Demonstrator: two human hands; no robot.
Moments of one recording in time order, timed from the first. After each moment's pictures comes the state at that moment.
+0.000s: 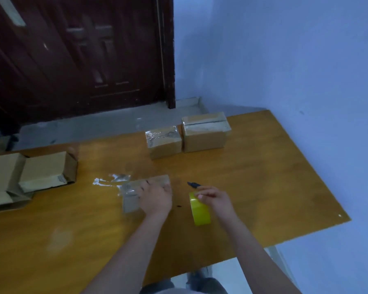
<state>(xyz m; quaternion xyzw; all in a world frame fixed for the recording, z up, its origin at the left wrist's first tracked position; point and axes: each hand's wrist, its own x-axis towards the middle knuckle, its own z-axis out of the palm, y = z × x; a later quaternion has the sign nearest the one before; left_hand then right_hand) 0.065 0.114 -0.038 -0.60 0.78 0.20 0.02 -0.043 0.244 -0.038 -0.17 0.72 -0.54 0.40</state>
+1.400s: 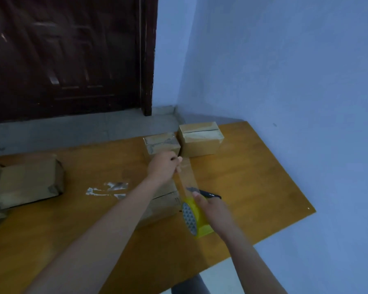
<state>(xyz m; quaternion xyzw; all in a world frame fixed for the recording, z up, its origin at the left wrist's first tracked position) 0.054 0.022 0.015 -0.31 0.79 0.52 -0.08 0.034 0.210 0.023 -0.15 0.88 -0.33 0.31</state>
